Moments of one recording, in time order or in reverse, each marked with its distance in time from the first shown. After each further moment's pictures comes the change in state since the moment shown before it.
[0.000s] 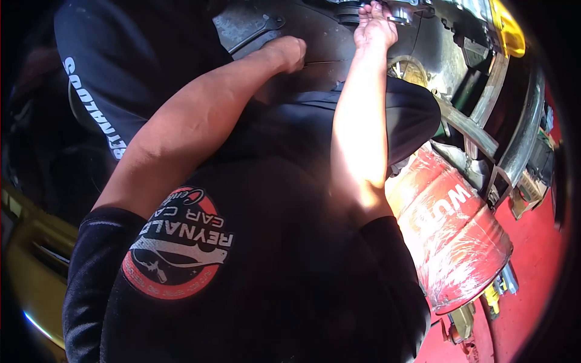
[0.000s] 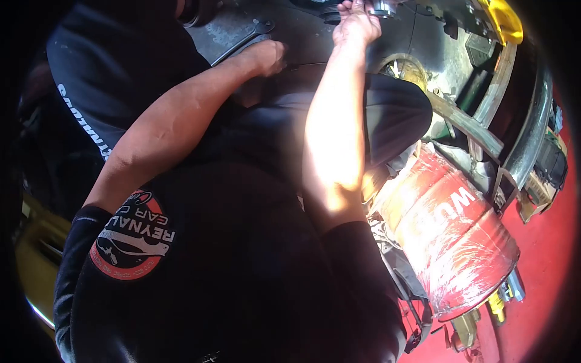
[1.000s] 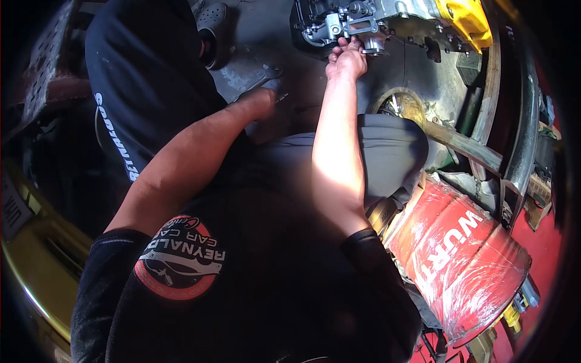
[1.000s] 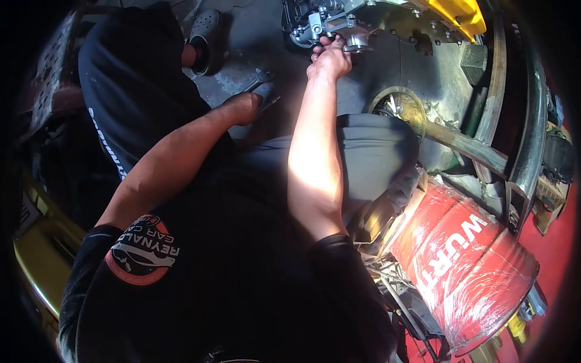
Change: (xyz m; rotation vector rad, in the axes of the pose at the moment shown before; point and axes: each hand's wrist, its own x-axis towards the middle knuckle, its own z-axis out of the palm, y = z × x) left_hand -0.027 -0.029 0.004 -0.002 -0.056 -0.215; right_hand -0.054 -0.058 0.059 0.095 0.269 0.291
